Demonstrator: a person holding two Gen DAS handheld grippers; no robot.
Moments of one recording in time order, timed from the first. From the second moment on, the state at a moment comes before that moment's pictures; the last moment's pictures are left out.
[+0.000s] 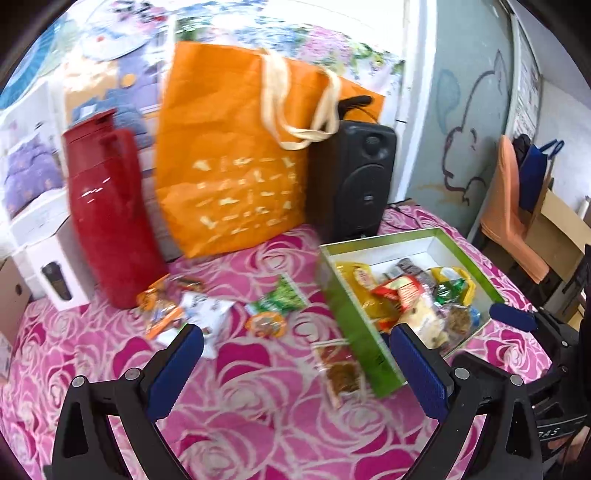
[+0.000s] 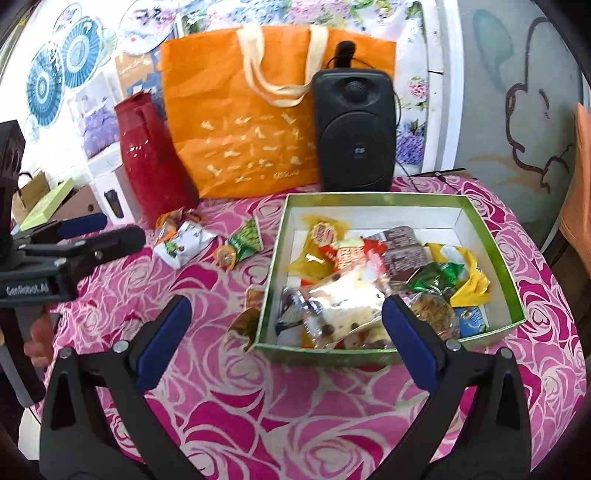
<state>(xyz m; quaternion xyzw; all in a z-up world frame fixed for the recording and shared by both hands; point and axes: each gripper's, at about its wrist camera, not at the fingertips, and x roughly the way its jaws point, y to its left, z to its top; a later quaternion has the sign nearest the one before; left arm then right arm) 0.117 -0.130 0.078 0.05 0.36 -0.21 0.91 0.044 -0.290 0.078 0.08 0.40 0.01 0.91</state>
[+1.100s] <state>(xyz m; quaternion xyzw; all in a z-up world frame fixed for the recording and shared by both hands) 0.124 -0.124 -0.051 0.00 0.50 -0.30 0.81 0.049 -0.241 0.039 0.07 0.47 0.10 0.87</state>
